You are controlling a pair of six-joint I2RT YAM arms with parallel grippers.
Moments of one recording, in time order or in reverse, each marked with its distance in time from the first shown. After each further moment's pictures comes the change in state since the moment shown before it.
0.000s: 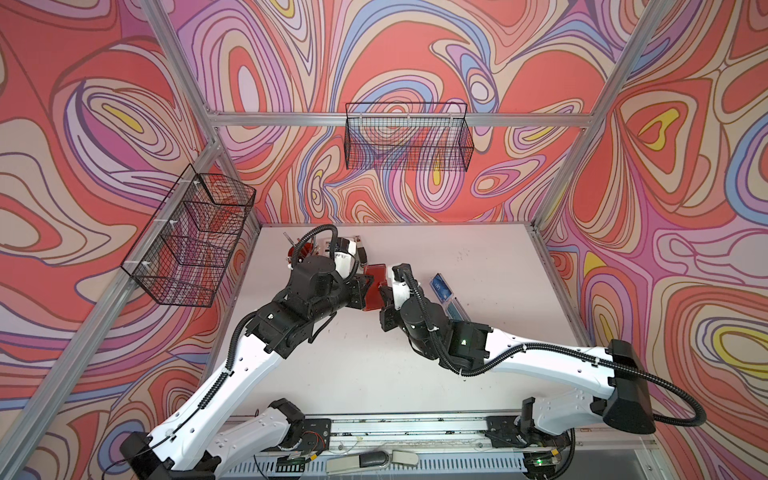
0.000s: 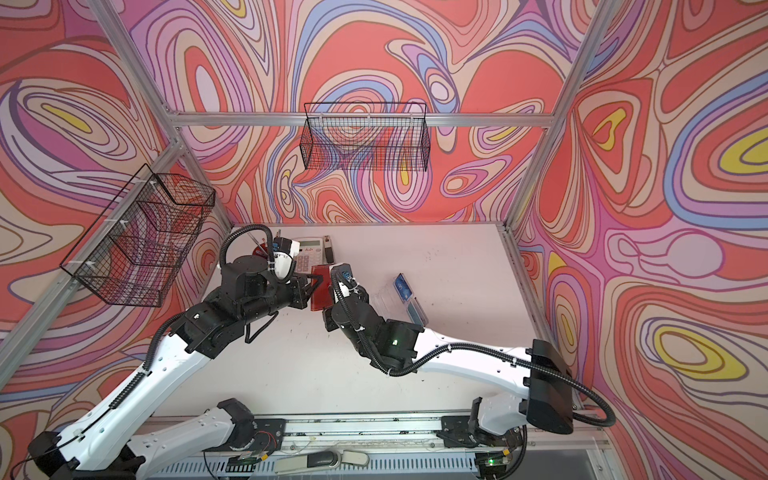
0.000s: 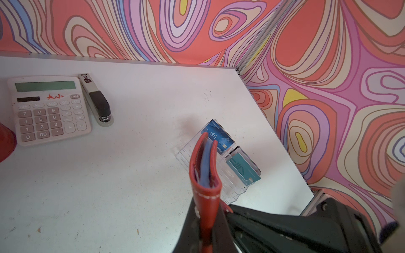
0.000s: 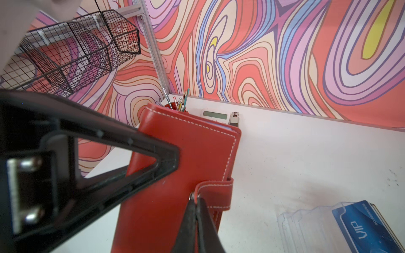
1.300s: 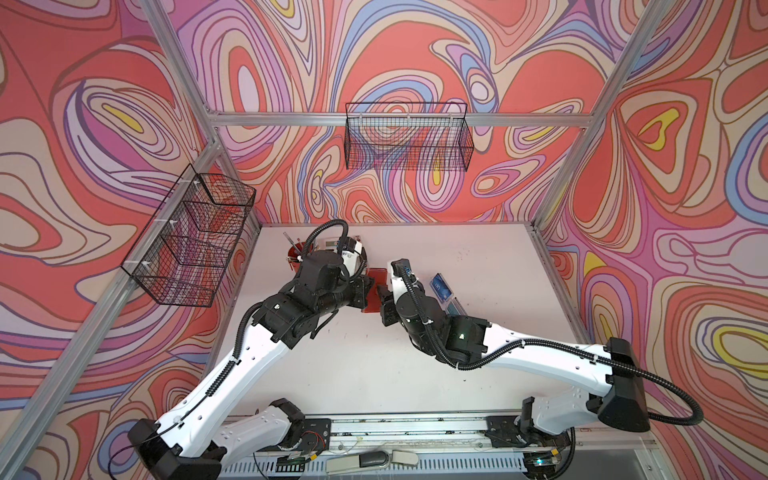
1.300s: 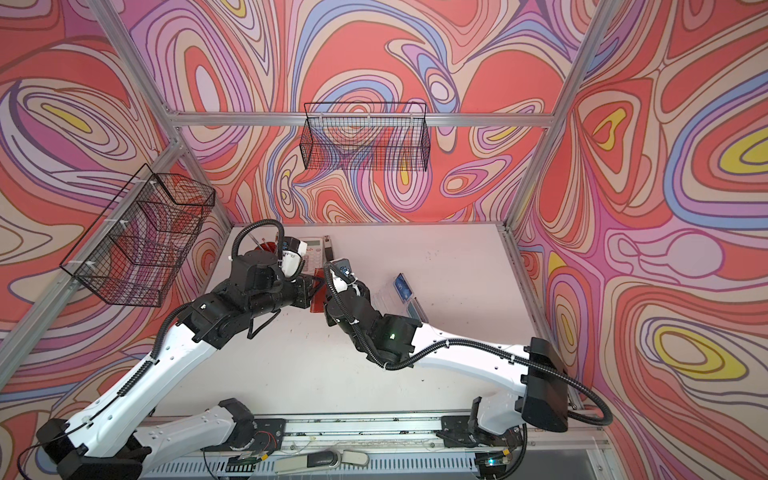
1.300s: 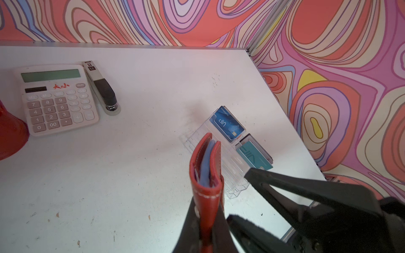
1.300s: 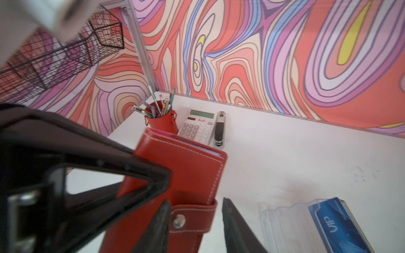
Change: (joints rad) left arm -0.001 0.085 0.075 -0.106 0.009 0.048; right arm -0.003 0.037 0.080 -0.098 0.022 -0.024
